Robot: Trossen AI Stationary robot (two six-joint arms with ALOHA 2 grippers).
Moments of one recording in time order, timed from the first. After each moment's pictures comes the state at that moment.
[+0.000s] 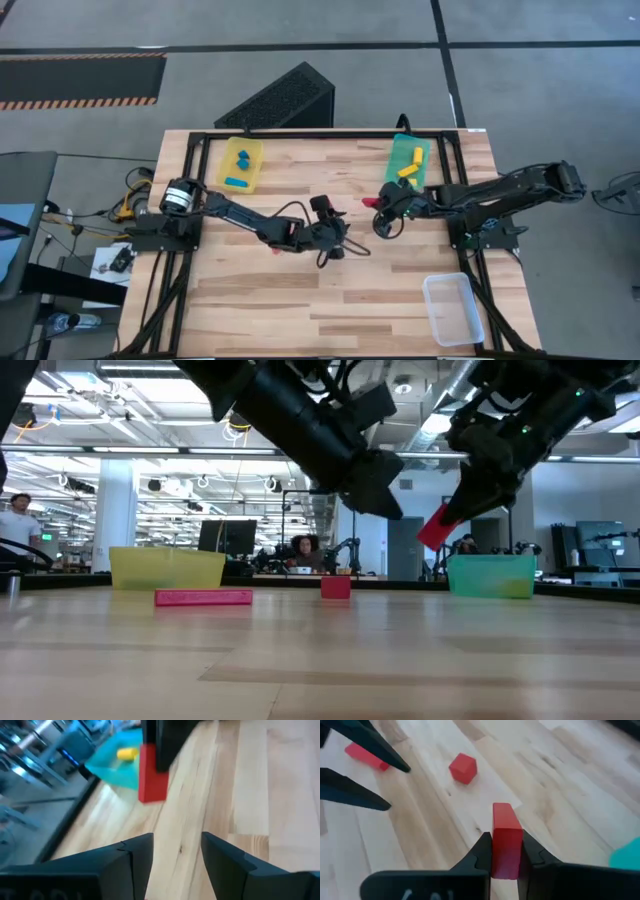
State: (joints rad) left arm -0.18 1.98 1.22 0.16 -0.68 0.09; right arm 0.02 1.15 0.57 -0.19 0.35 0.47
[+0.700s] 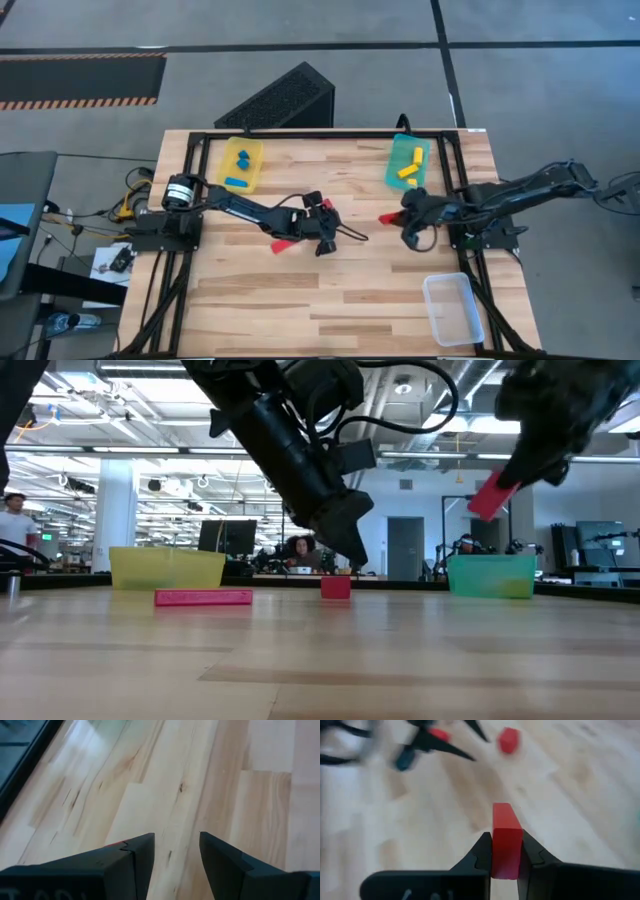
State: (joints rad) left arm -0.10 1.98 1.22 -0.11 -0.52 -0.11; right arm 0.19 0.85 0.59 -0.51 0.27 0.63
